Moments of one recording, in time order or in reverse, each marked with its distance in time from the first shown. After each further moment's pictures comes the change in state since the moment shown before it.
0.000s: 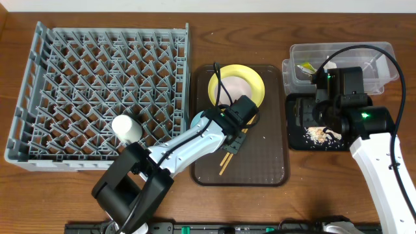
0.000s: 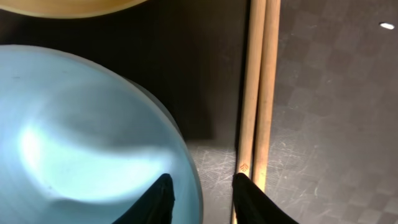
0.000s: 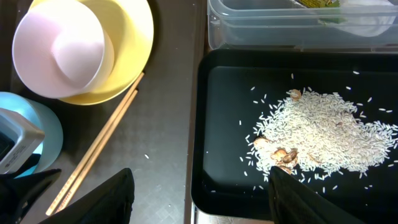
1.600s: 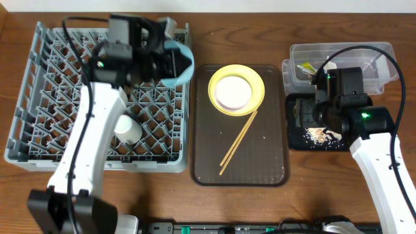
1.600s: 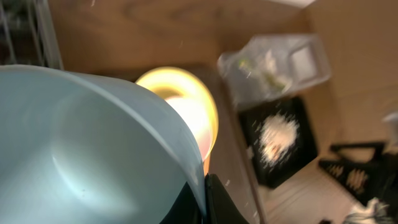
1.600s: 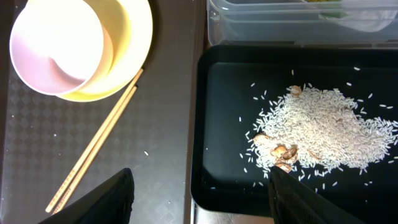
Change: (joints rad) left arm 0.674 -0.223 0.358 -0.065 0.702 0.022; right arm 0.000 0.000 0.000 -0.012 0.000 0.000
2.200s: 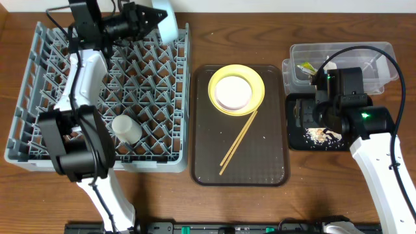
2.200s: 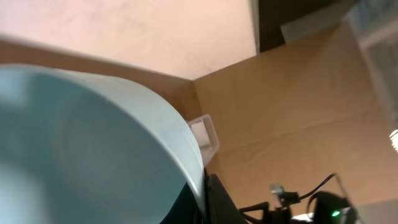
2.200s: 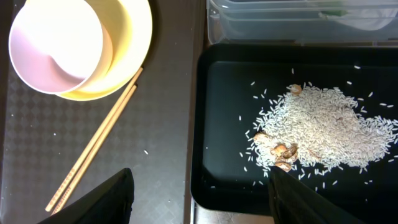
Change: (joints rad) left arm 0.264 0.469 0.130 0.802 0.623 -0.605; right arm 0.000 0.000 0.000 -0.002 0.000 0.000
